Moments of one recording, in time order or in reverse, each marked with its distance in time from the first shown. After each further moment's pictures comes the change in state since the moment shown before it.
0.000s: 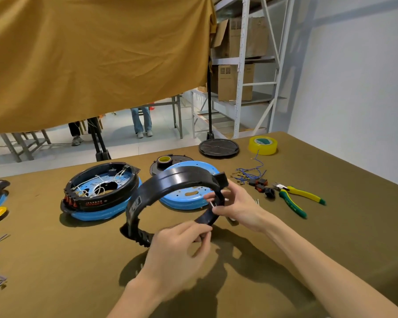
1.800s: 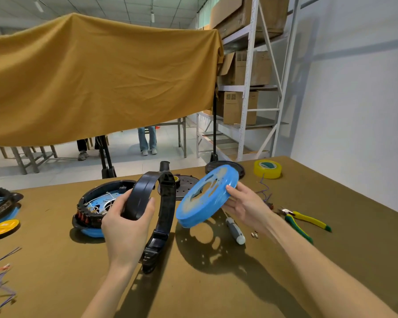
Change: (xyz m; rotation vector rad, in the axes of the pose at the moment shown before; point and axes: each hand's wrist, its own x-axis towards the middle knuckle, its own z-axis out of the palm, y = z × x) left_hand 0.034 -0.049 -0.076 -0.272 0.591 -0.593; right_hand 0.041 -0.033 -0.009 0.533 0.022 0.018
